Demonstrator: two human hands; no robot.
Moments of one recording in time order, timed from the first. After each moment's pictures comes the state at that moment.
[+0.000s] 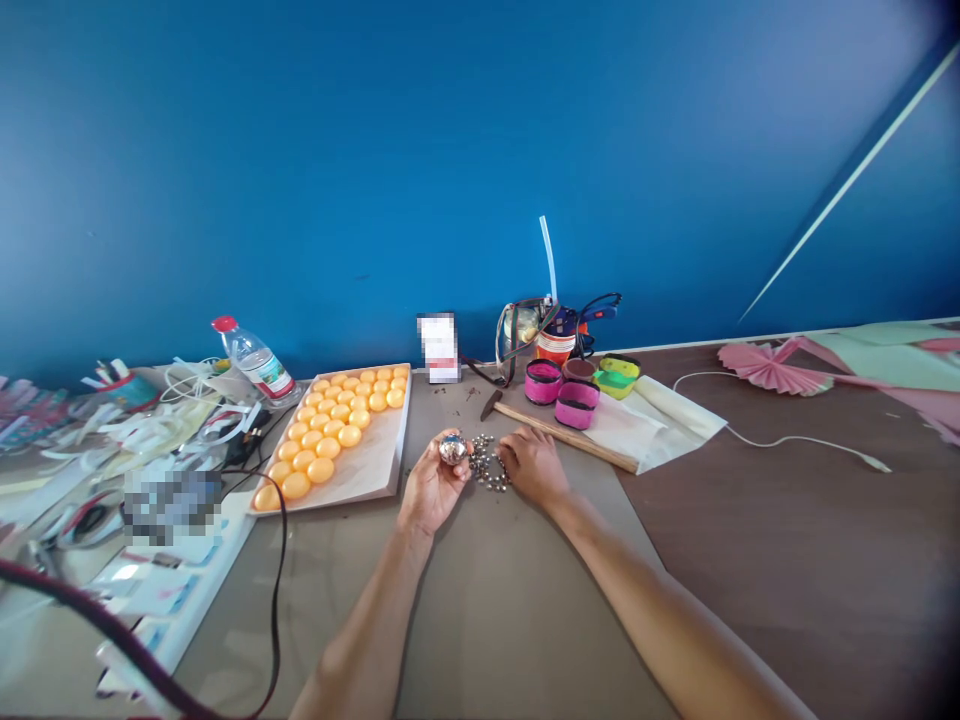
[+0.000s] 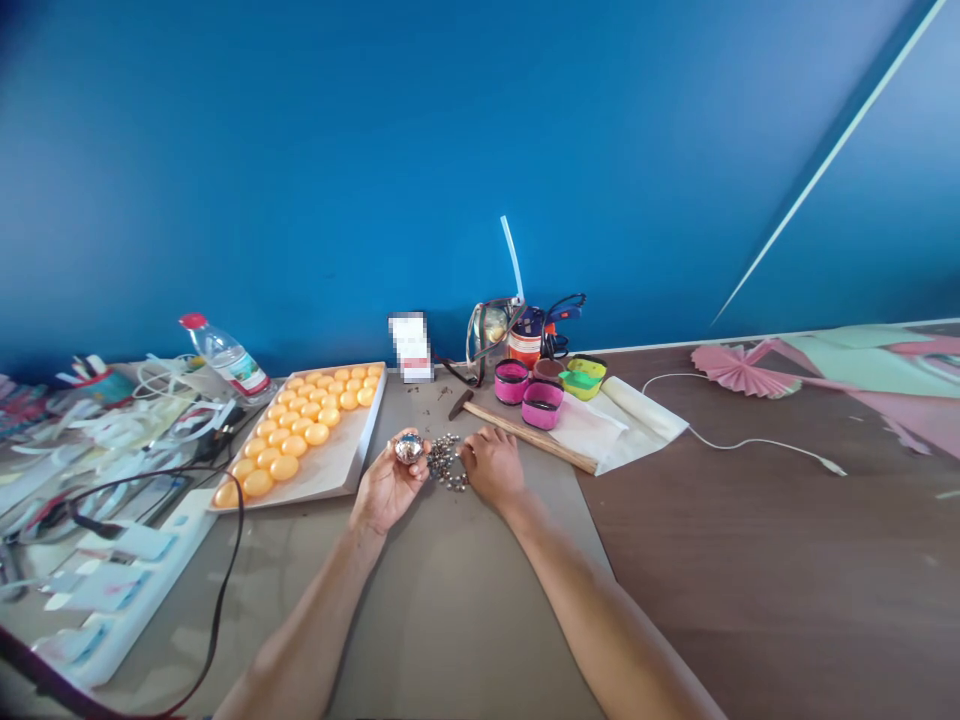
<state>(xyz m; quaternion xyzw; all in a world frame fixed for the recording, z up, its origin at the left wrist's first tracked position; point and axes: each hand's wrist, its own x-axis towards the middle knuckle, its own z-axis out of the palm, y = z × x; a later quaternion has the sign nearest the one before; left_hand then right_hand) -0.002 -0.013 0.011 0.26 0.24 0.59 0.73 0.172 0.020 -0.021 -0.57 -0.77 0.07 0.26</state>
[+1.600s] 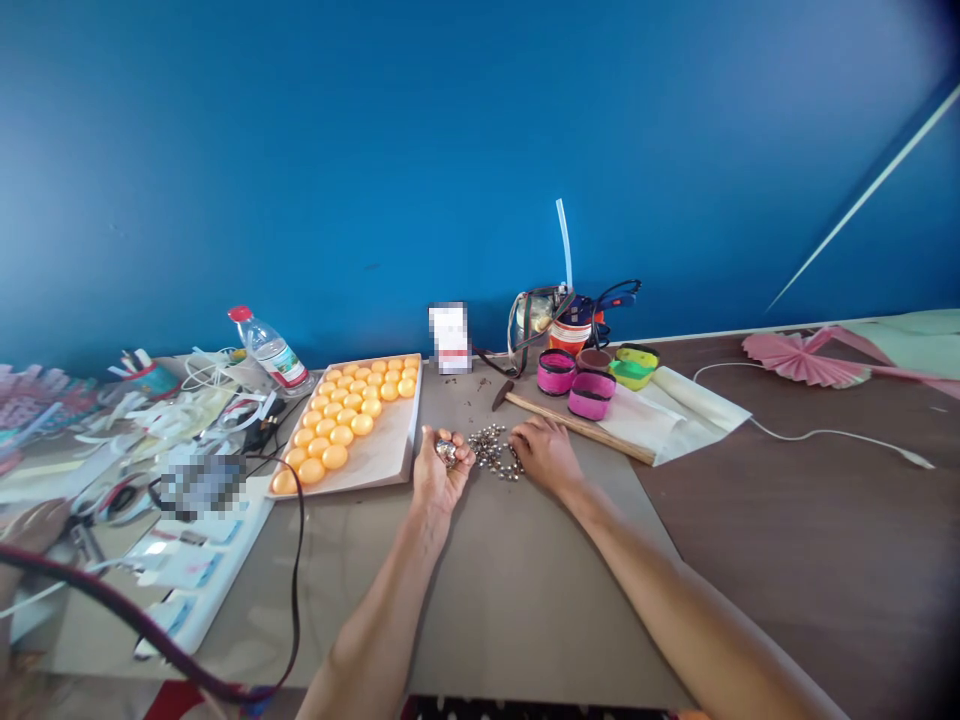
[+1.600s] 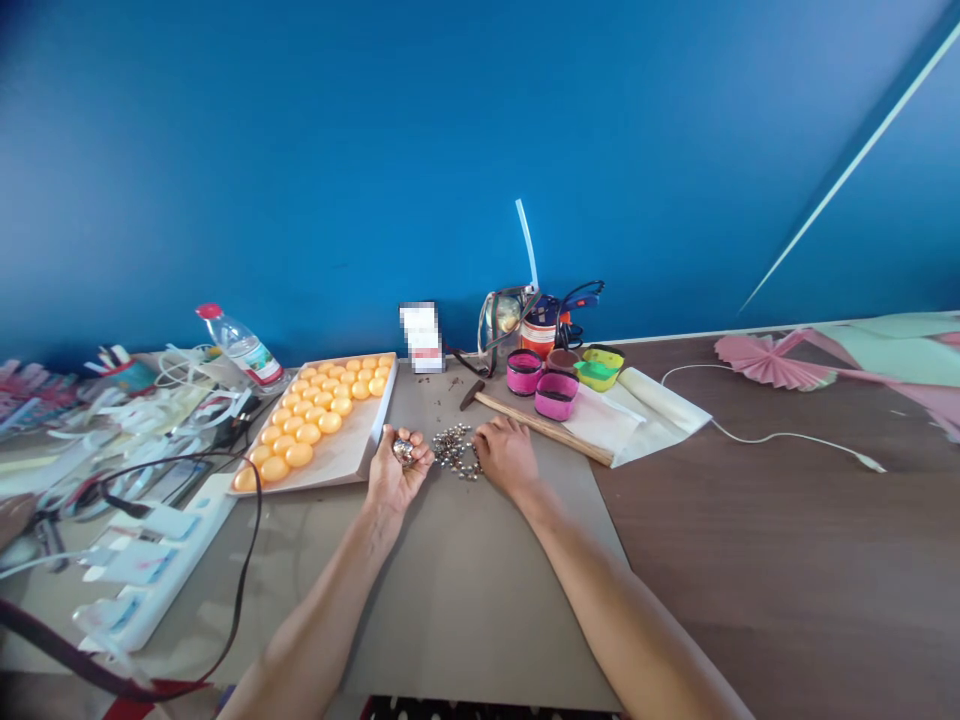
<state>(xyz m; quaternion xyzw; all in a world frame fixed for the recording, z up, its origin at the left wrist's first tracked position) -0.001 -0.007 0.010 0.11 0.27 0.67 0.69 0.174 0.023 -0.022 -0.57 -0.78 0.07 0.25</state>
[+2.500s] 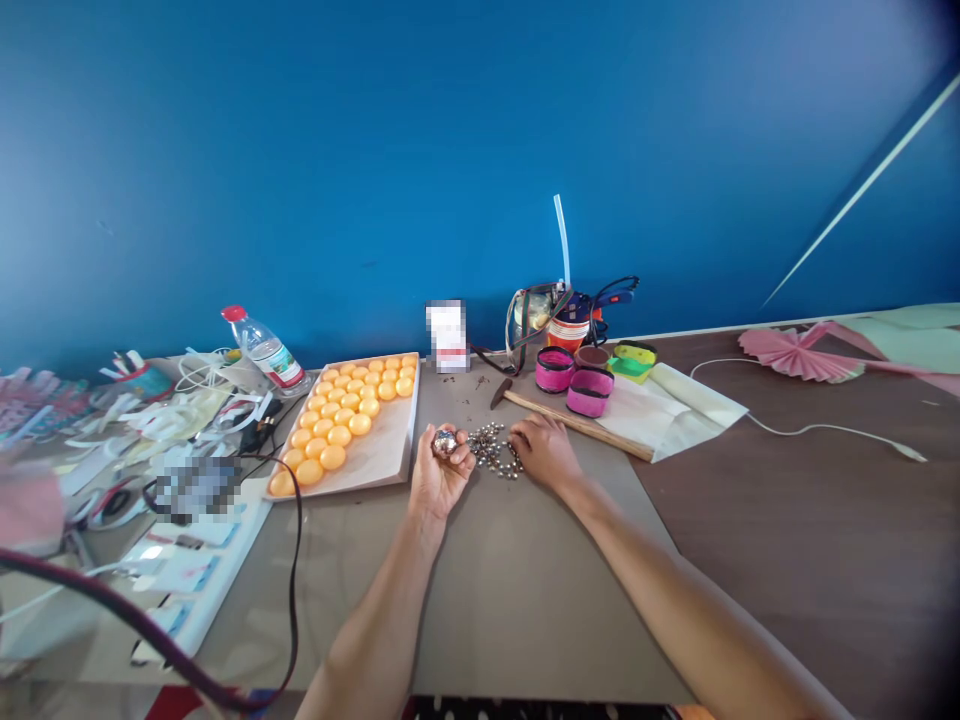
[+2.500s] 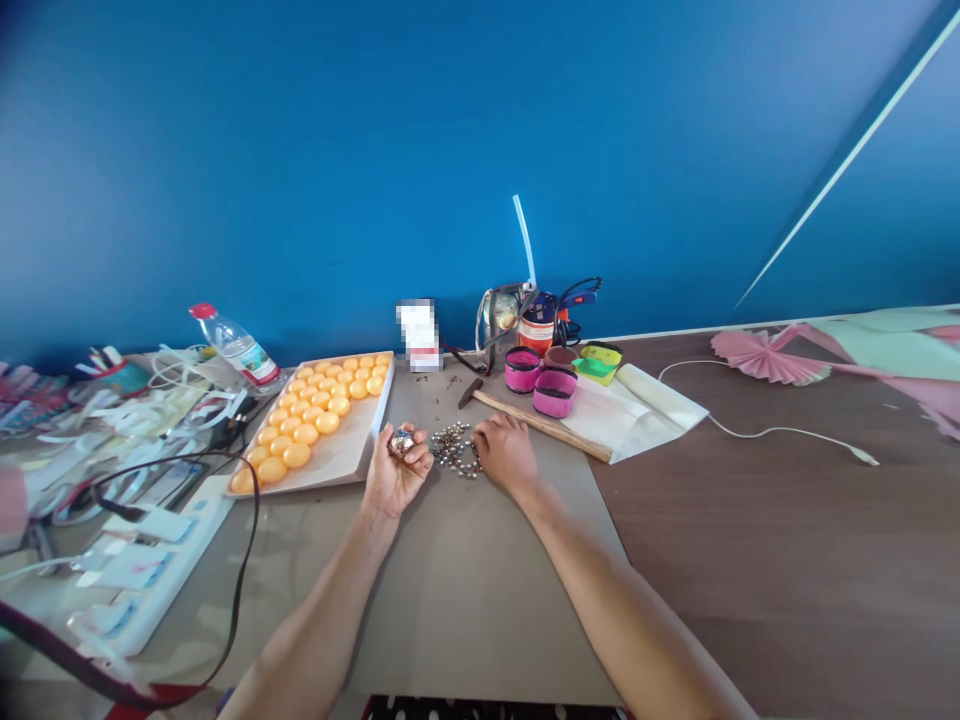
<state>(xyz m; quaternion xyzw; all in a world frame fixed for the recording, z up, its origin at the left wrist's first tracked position) -0.008 -0.011 0.011 0.12 0.22 0.62 0.75 0.174 0.023 -0.021 -0.58 -0.77 0.08 0.25</state>
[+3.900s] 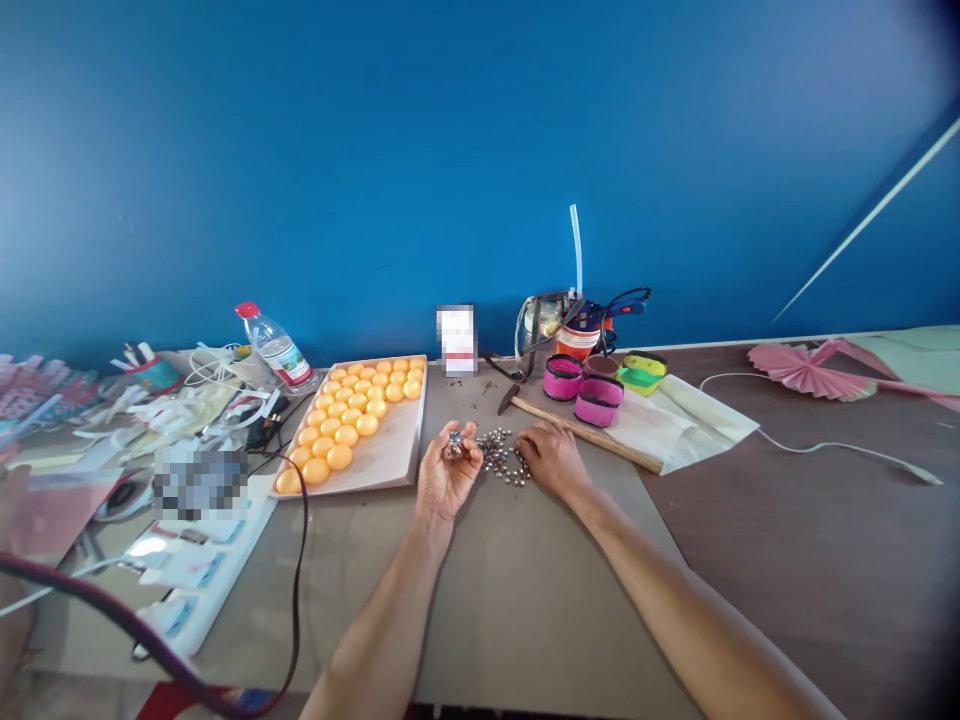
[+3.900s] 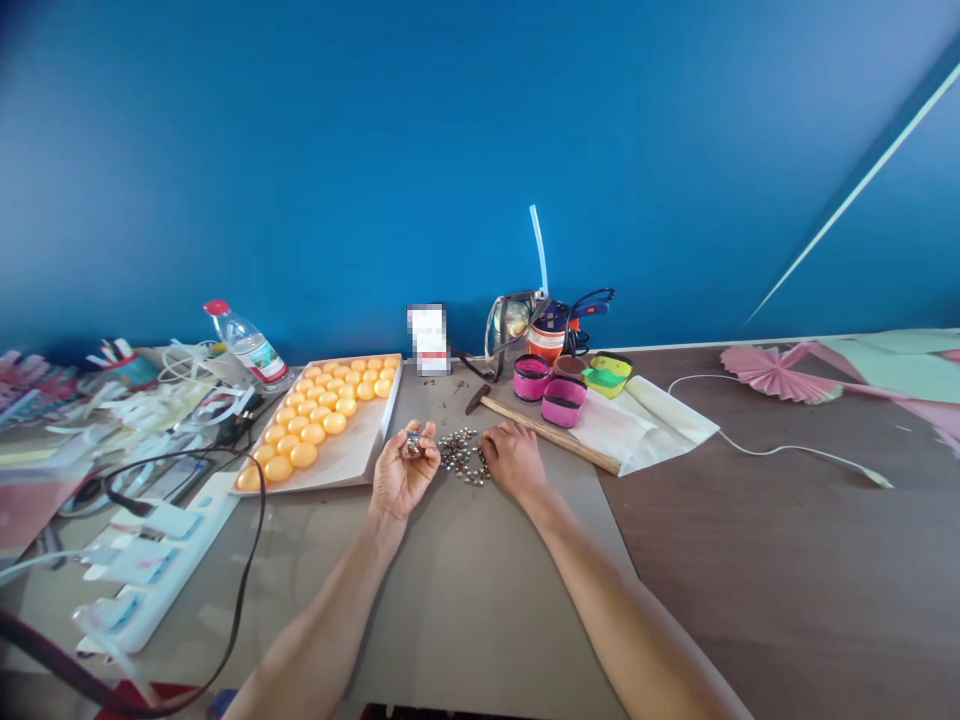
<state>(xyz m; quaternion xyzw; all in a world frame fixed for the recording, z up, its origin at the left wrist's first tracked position) -0.009 -0.007 0.009 0.09 0.21 0.63 0.74 0.176 0.027 -0.026 -0.57 -0.77 0.09 0.26</state>
